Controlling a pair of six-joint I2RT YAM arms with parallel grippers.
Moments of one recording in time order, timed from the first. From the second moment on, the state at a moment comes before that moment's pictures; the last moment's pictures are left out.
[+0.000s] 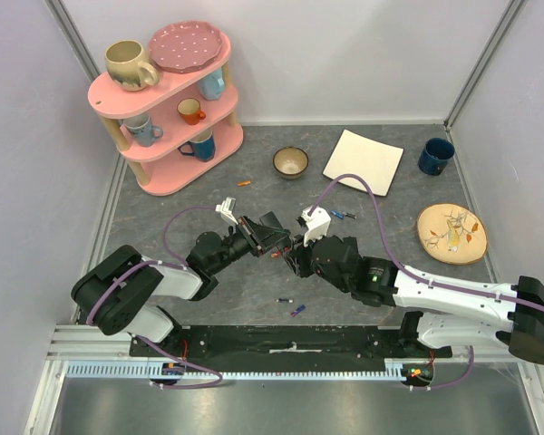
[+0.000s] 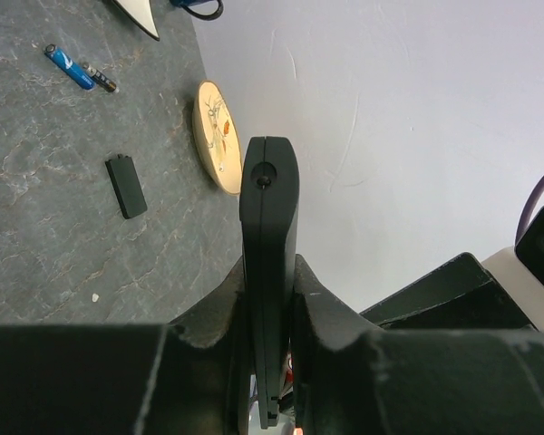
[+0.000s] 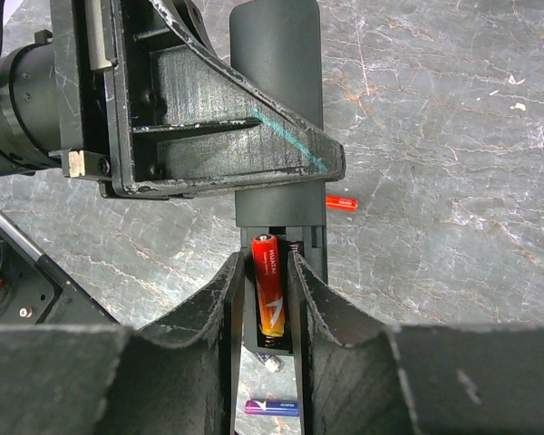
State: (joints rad) left arm -0.70 1.47 0.28 1.25 0.24 -1.32; right arm 1.16 1.11 0.71 -0.05 0.40 0.46
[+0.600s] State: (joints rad) left arm -0.71 1.48 0.28 1.28 0.24 -1.32; right arm 1.16 1.09 0.76 -0.12 0.41 0.47
